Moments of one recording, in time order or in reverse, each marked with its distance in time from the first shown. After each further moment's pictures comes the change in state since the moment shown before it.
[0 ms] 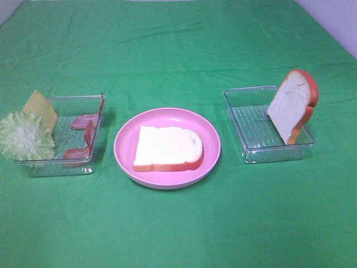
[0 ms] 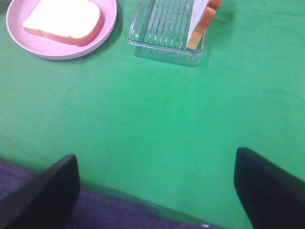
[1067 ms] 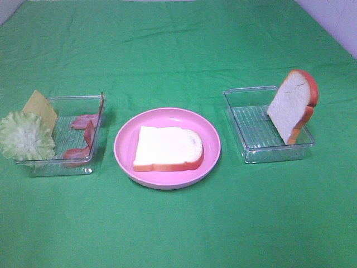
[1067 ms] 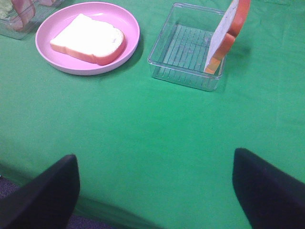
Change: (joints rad) left arm 0.000 0.071 -0.026 -0.024 -0.094 0.000; right arm 0.000 -0.282 0.181 0.068 -0.084 -0.086
